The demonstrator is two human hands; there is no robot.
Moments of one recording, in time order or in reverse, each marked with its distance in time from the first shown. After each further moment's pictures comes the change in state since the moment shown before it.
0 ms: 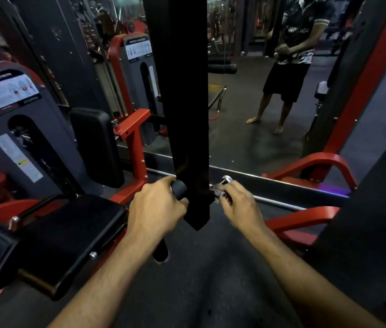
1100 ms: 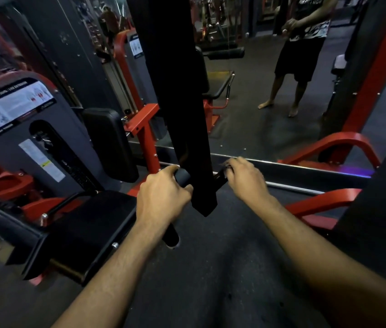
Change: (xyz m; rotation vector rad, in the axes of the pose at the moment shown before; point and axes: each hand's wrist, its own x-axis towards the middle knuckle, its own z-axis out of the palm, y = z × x) left_hand 0.001 0.001 0.002 0.032 0.036 -0.050; right_hand 0.033 -0.011 -0.004 -0.241 -0.101 0.153
